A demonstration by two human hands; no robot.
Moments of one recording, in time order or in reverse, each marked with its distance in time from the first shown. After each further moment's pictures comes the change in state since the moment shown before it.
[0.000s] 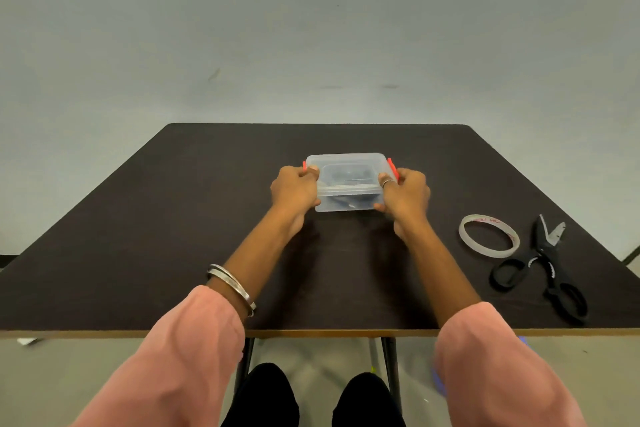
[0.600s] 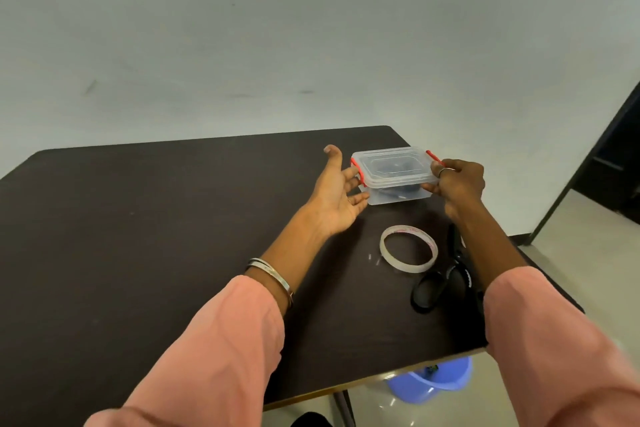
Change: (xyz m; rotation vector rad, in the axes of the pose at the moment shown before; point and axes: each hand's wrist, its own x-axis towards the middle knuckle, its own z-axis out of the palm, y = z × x) left_hand -0.019 0.057 0.180 -0.589 -0.730 -0.385; right_hand 0.135 0.036 -0.171 0.087 0.363 0.142
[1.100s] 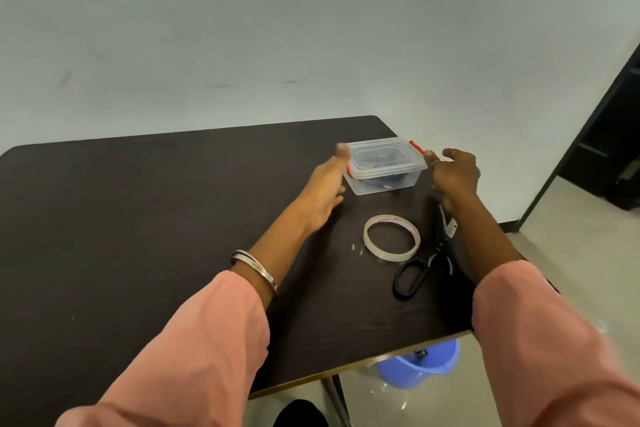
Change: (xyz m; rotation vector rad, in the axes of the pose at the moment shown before) left_hand 0.000 -0.013 0.004 0.447 0.060 0.189; right_hand 0.010 0.006 -0.019 -0.245 0.010 -0.084
